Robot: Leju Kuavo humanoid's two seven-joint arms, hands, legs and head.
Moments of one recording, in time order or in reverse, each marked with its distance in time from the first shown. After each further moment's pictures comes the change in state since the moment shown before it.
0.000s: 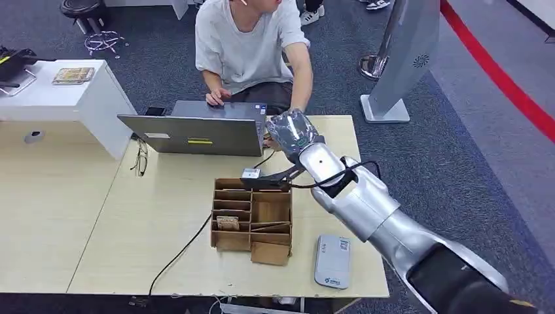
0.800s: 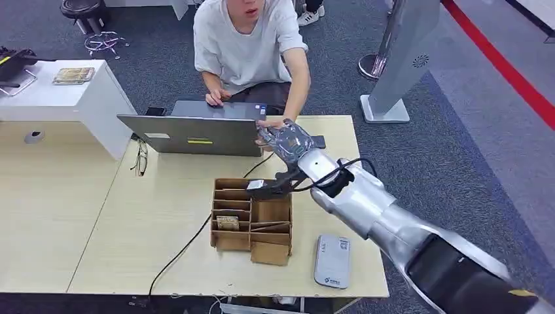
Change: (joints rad) left arm 0.001 -0.003 0.047 0.000 -0.028 0.006 -0.002; right arm -0.062 -0.008 0.145 0.133 -0.146 0.076 0.003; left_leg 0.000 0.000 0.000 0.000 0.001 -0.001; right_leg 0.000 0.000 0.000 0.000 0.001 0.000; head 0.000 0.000
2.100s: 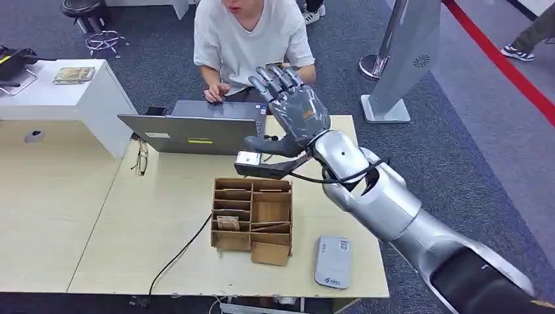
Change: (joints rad) left arm 0.026 0.000 0.106 0.000 0.003 0.010 -0.047; right arm 0.098 -0.103 -0.153 -0.483 -0.072 -0.183 0.036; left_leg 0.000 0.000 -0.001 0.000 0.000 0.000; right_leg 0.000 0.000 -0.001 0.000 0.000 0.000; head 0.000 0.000
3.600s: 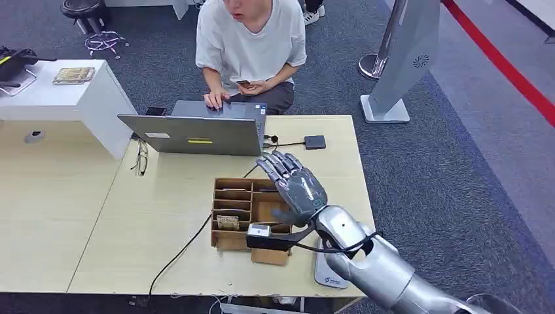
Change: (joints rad) left arm 0.012 -0.005 0.071 0.000 -0.013 0.017 -0.005; right arm 0.339 0.003 0.003 0.041 -0.082 -0.141 -0.057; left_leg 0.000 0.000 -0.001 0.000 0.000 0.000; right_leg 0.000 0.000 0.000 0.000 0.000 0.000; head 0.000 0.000
